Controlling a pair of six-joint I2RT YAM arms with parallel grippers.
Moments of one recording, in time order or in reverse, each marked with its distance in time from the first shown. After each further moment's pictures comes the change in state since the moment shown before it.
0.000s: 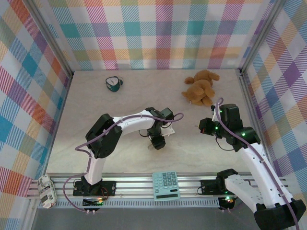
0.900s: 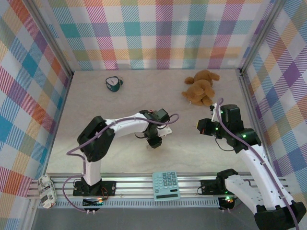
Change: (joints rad) left arm 0.010 -0.149 -0.173 0.156 -0.027 -0.005; right arm 0.000 -0.019 -0.013 0.033 -0.095 -0.014
